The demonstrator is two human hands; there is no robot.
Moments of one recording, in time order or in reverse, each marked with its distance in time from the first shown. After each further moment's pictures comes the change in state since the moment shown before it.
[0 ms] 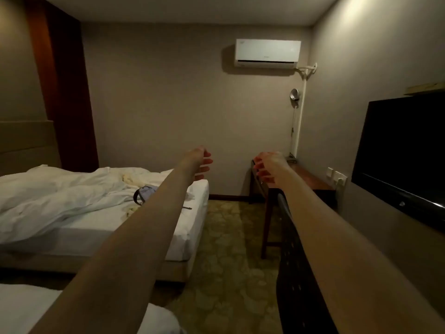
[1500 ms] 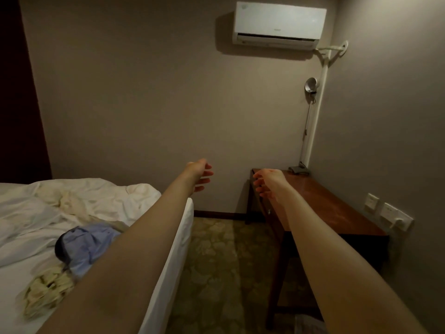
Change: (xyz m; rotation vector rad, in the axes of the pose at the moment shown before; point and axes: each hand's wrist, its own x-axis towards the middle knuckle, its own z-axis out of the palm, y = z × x) left_hand 0.641 -0.036 0.122 0.026 -0.028 -0.061; right_hand 0.651 0.091 0.115 -0.014 -0.016 0.099
